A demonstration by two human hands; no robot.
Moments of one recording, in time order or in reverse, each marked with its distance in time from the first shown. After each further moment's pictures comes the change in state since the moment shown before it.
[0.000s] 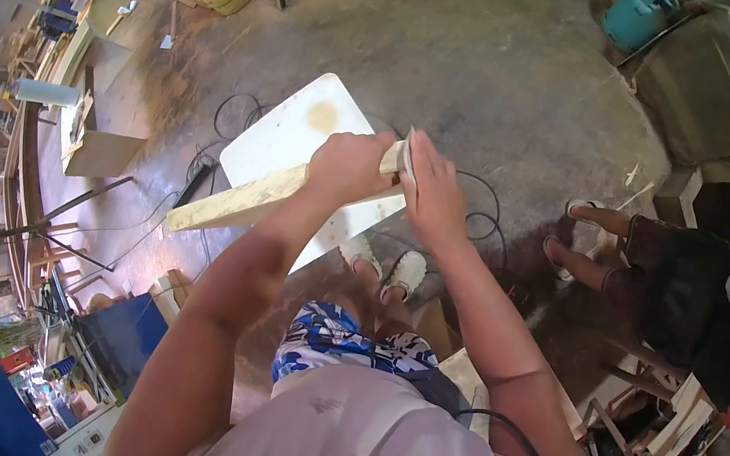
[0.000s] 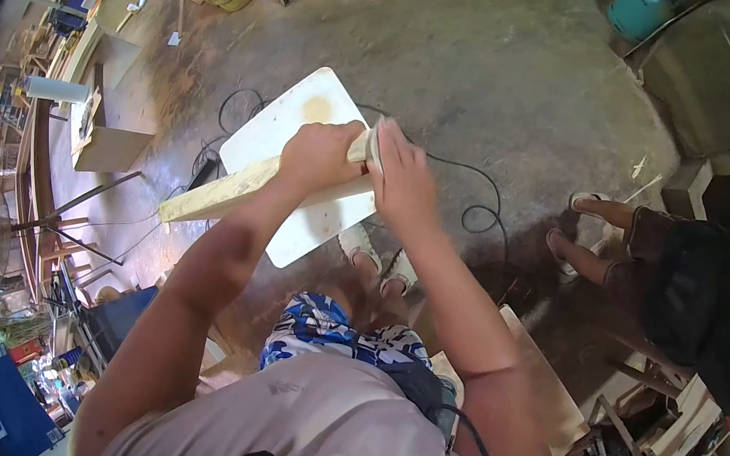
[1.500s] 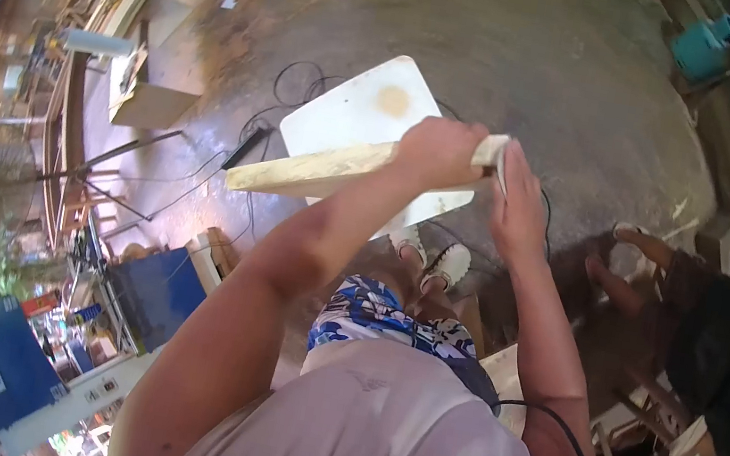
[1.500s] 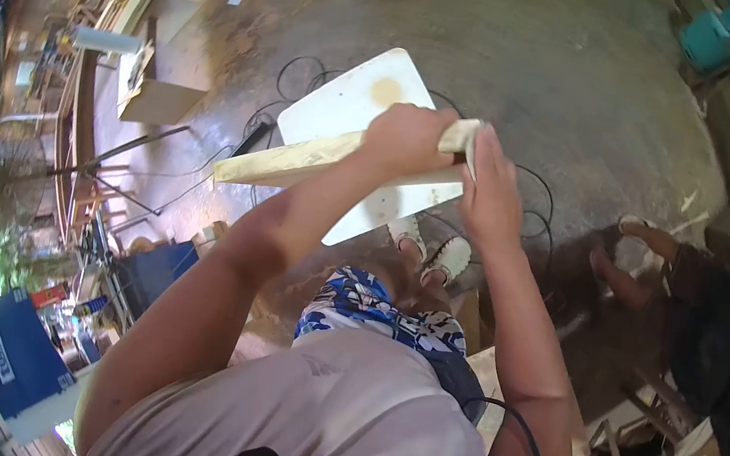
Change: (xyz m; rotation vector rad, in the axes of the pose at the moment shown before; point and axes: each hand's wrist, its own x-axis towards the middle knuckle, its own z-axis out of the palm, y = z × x) left_hand 0.011 -0.010 -0.004 -0.052 -0.012 0.054; right_hand 0.004 0.000 -0.009 -0.020 -0.081 0.035
